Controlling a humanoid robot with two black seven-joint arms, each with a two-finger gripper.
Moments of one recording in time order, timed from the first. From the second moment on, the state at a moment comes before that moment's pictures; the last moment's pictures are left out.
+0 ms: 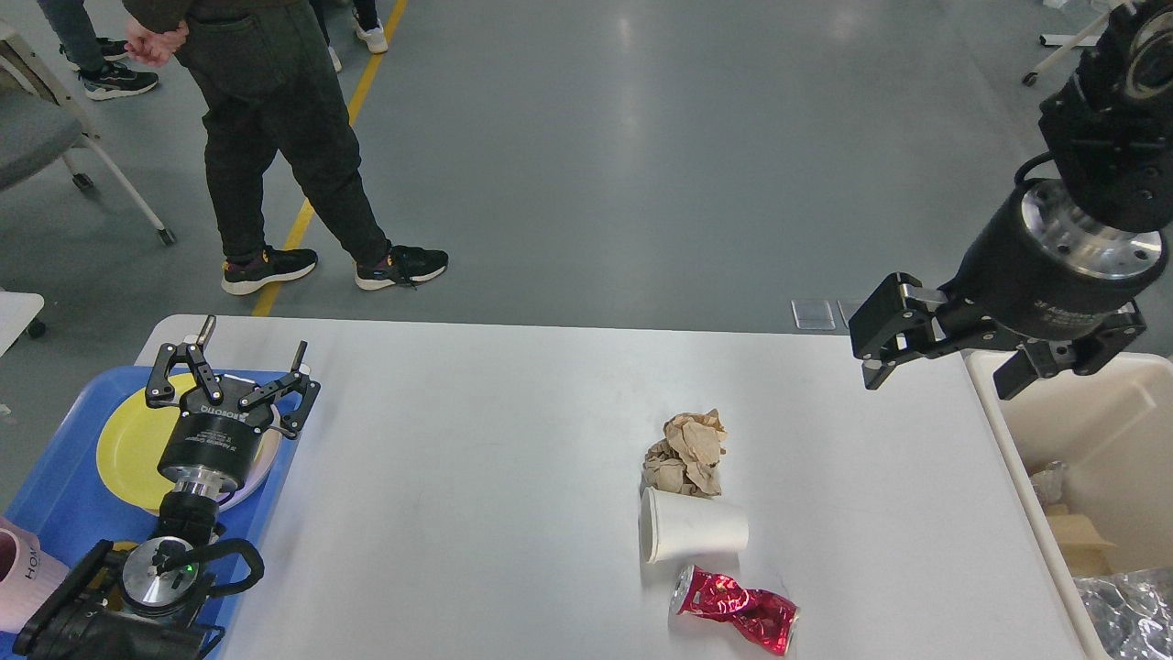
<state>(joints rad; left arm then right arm) -0.31 0.15 -1.46 -0.67 0.05 -0.69 -0.09 2.58 -0.31 -1.35 1.70 0.13 0.77 -0.26</state>
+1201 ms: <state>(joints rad) -0.31 0.14 -1.46 -0.67 0.05 -0.69 -0.09 1.32 0.12 -0.94 0.49 0.13 0.48 -0.26</state>
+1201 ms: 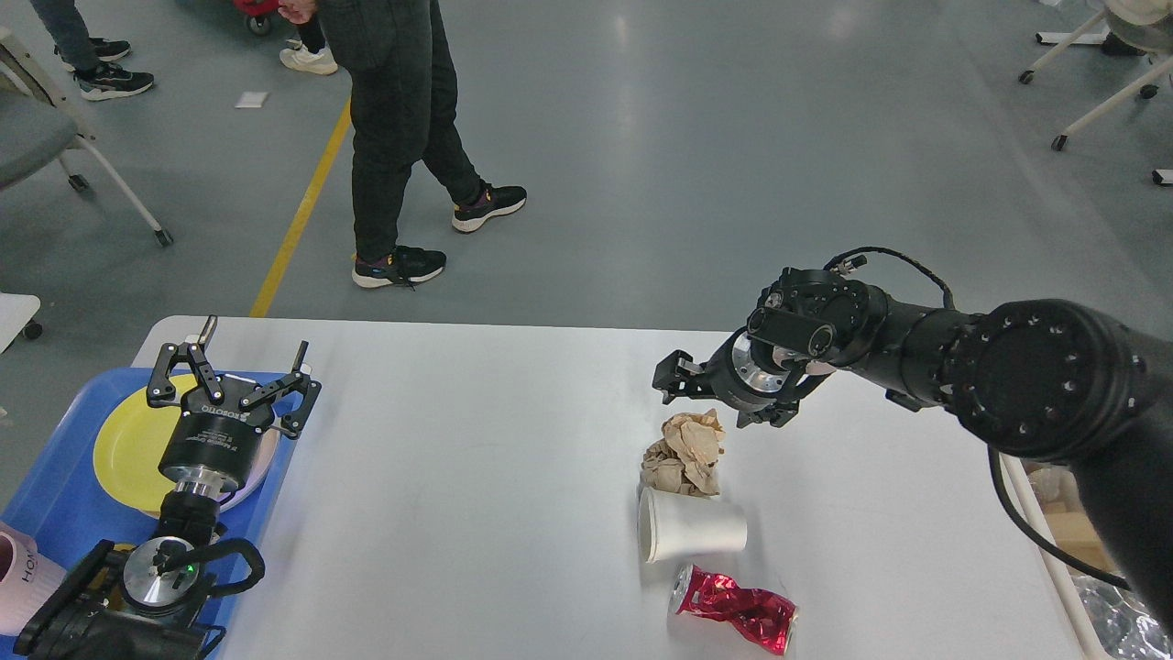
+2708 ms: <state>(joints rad) -0.31 0.14 -1.46 -0.67 0.05 -0.69 -0.09 1.08 0.17 -0.88 0.34 0.12 0.19 -0.26</state>
